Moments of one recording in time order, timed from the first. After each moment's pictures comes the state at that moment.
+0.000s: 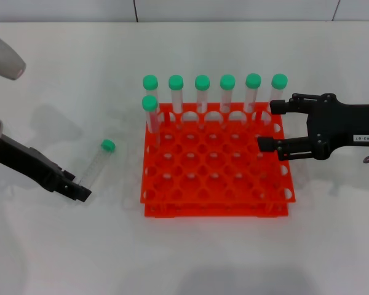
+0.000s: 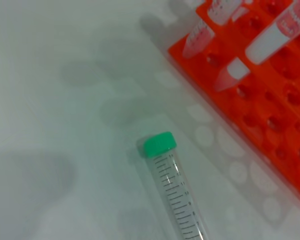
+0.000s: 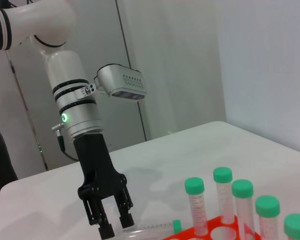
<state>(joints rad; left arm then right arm) -0.74 -1.97 0.79 0.72 2.68 1.62 -2.02 0.39 2.02 -1.18 -0.98 -1.66 -1.45 1.55</state>
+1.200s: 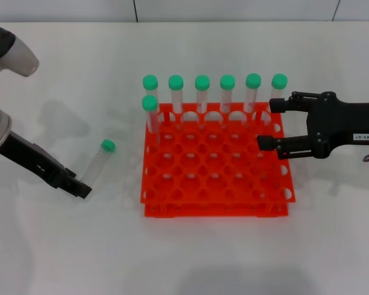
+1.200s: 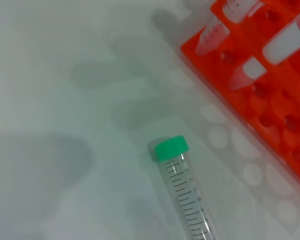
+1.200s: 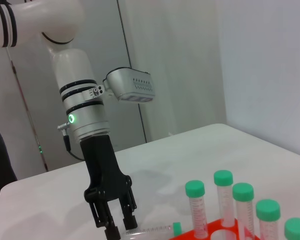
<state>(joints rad) -0.77 -1.98 0.83 0.72 2.72 1.59 -2.07 0.39 2.02 -1.18 -0.99 -1.66 -1.45 1.55</state>
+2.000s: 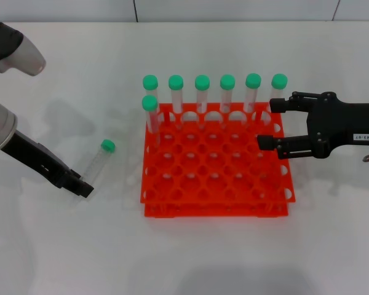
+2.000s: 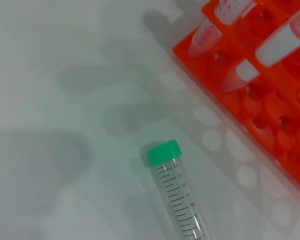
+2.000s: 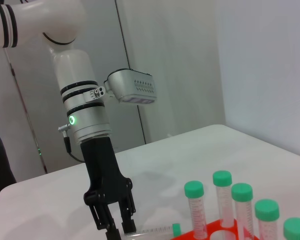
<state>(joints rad) -0.79 -1.98 0.84 0.71 2.72 1.59 -2.08 0.39 2.02 -1.18 -0.98 -1.65 -1.45 1.55</state>
